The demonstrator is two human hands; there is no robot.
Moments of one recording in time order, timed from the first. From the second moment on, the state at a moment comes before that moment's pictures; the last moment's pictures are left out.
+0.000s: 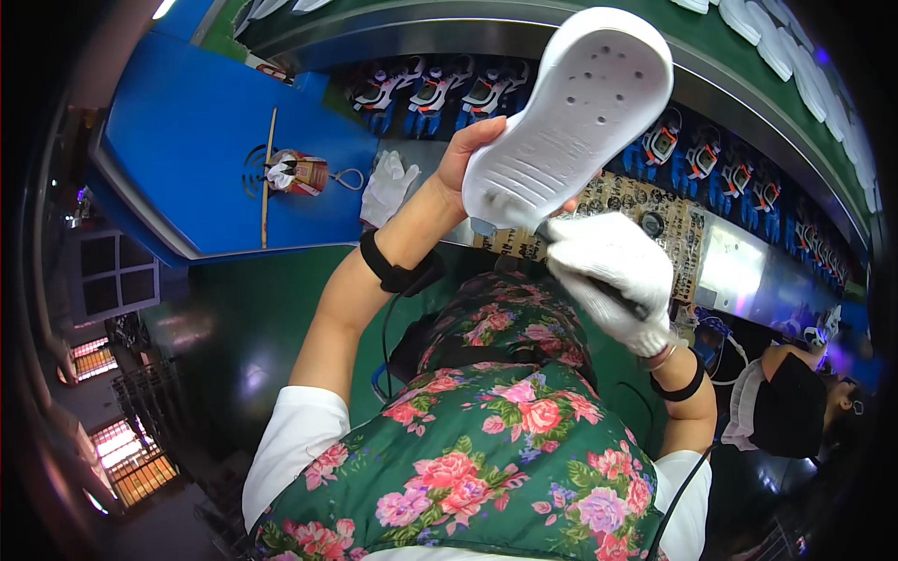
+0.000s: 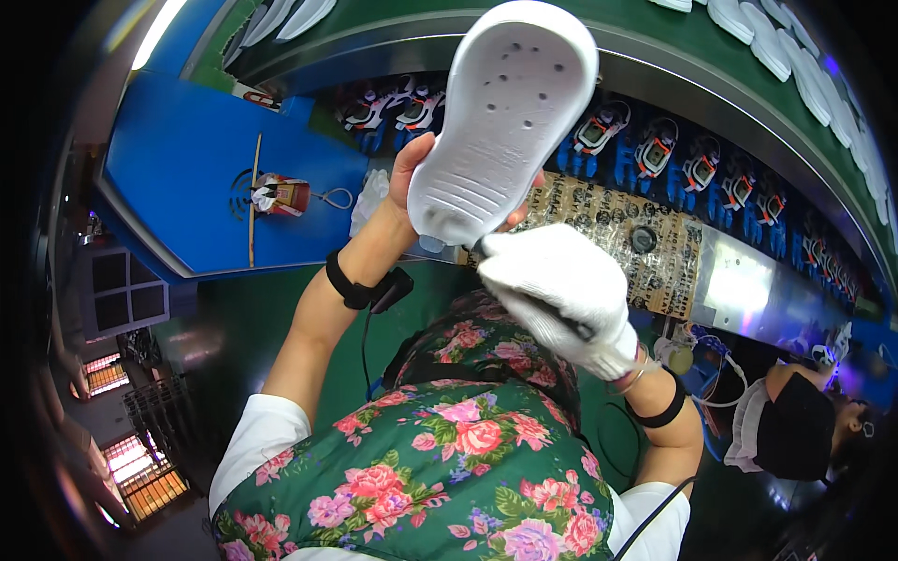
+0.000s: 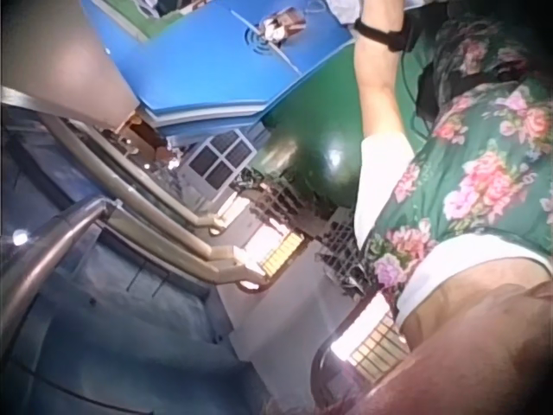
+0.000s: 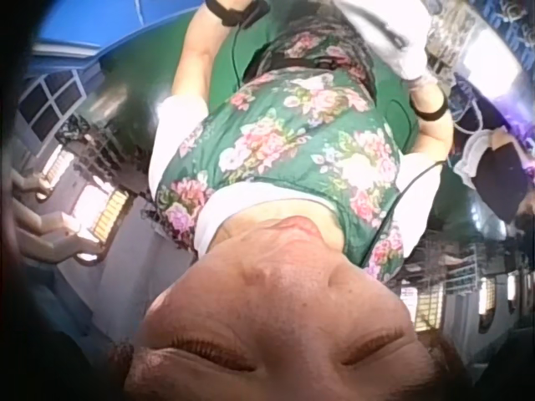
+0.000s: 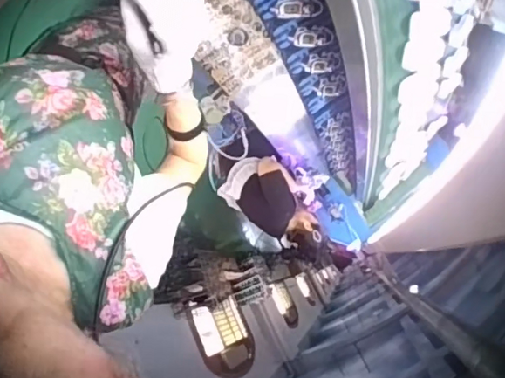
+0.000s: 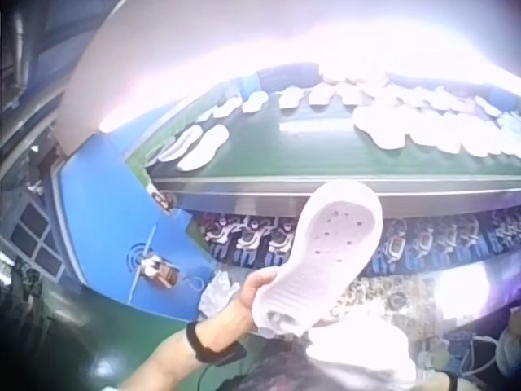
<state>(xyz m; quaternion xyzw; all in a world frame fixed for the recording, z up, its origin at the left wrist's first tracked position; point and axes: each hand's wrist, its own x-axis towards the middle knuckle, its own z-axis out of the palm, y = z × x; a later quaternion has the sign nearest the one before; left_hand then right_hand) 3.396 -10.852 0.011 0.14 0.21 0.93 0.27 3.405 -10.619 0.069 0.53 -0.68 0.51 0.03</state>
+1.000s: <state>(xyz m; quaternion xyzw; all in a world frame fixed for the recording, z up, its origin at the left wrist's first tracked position) 3.359 -10.929 0.063 0.28 0.20 0.94 0.09 3.371 -10.604 0.064 0.10 -0.55 0.82 -0.05</state>
